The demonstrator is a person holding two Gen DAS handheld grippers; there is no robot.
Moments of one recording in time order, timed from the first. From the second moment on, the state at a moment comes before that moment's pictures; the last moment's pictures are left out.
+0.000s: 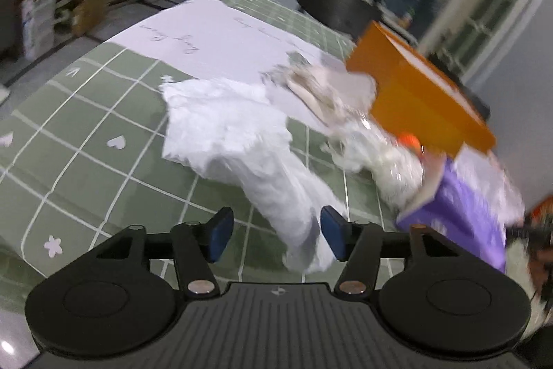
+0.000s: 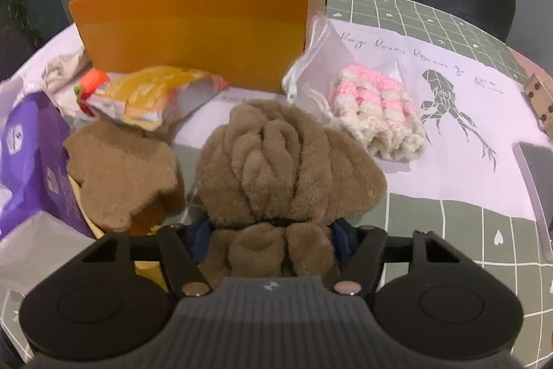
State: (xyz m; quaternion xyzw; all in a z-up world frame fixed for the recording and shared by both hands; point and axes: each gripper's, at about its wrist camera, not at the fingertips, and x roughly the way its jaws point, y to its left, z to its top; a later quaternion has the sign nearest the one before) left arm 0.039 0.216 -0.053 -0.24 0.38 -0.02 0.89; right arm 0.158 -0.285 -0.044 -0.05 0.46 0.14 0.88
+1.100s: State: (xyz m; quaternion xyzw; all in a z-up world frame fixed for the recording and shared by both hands) left arm 0.017 0.221 0.019 -0.11 0.37 -0.13 0.91; right arm 0.008 -0.195 0.012 -0.27 0.48 0.39 0.74
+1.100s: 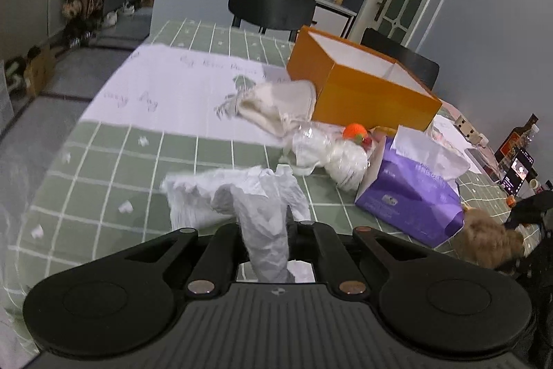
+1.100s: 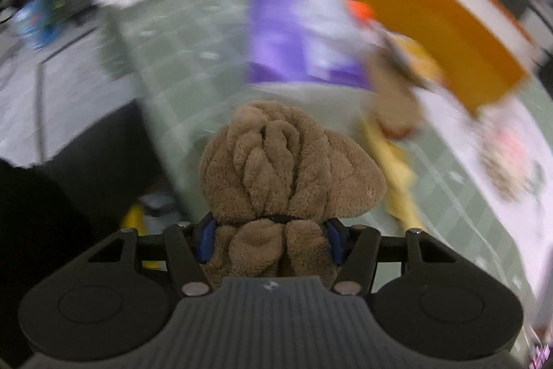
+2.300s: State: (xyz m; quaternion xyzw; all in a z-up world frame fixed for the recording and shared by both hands) left arm 0.196 0.099 0.259 0.14 0.24 -0.21 0.94; right arm 0.177 -0.059 0.165 -0.24 0.37 0.45 0.78
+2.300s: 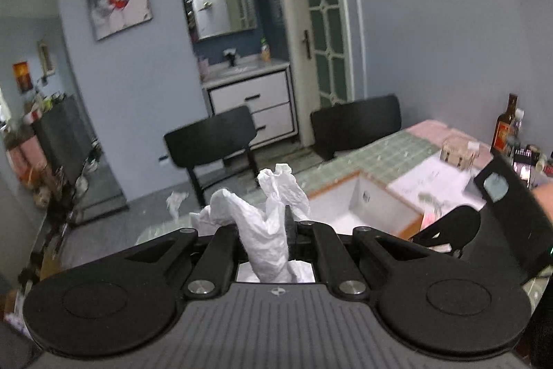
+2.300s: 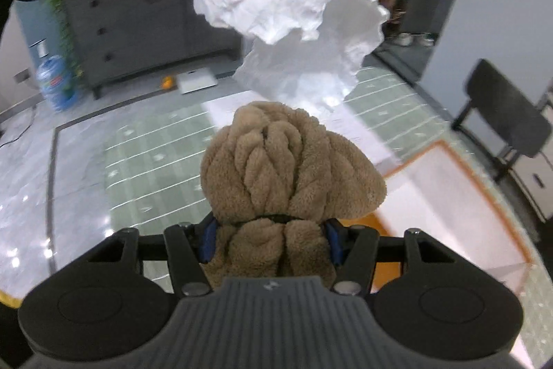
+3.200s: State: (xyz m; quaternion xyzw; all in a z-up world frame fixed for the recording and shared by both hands) left arm 0.391 0.018 0.061 0.10 0.40 -0.27 0.87; right arm 0.370 -0.185 0.077 -0.19 0.46 0.23 0.83
